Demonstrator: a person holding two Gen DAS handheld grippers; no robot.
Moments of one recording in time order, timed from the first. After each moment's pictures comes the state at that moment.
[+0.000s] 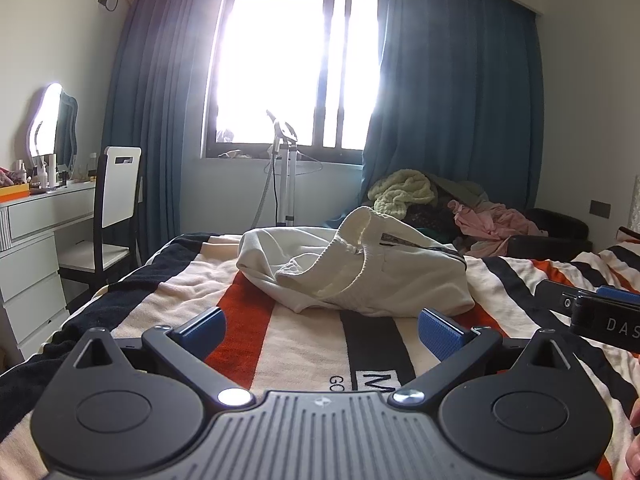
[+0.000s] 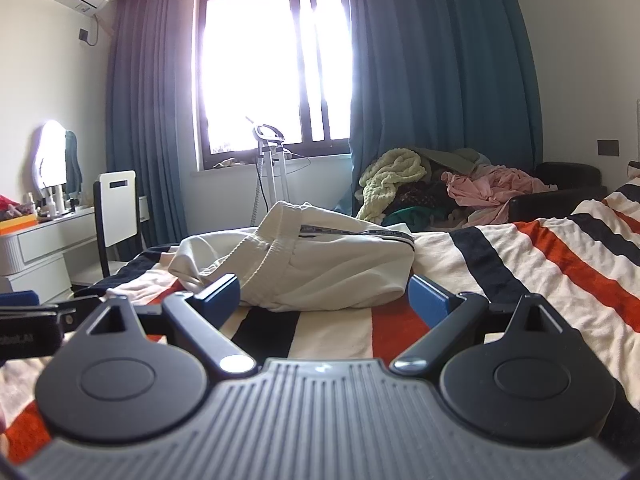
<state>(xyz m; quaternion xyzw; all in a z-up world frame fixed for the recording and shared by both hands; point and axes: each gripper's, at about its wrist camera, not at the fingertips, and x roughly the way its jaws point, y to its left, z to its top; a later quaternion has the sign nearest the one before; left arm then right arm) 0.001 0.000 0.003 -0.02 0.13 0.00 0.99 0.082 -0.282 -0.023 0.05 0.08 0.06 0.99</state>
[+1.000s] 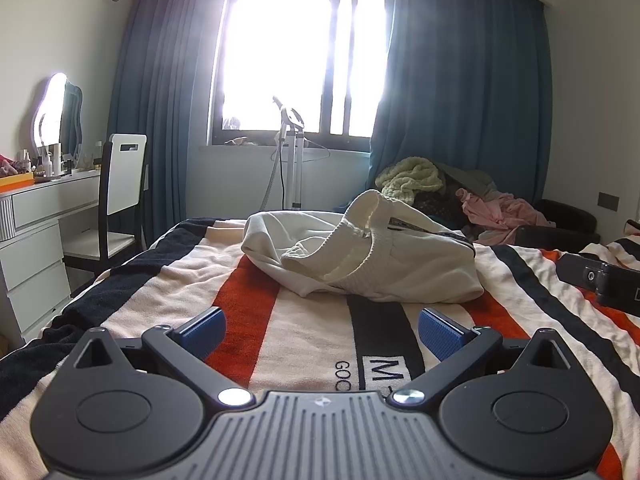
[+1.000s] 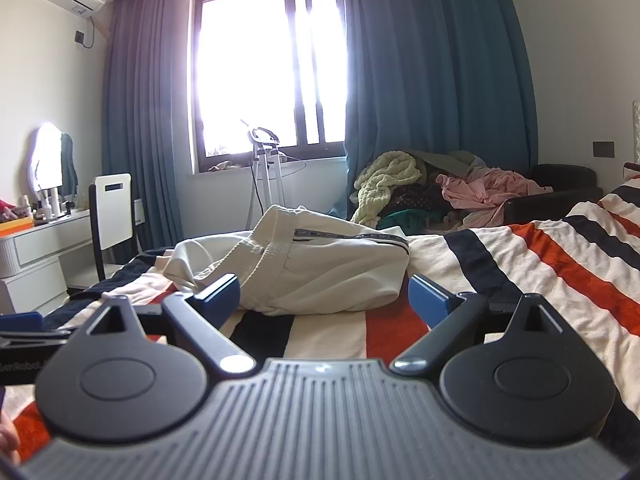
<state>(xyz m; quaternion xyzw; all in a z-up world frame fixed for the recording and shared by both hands) 0.013 0.001 -0.014 -0.02 0.15 0.01 0.99 0.081 -0.286 -0.020 0.05 0.08 0.06 0.99</state>
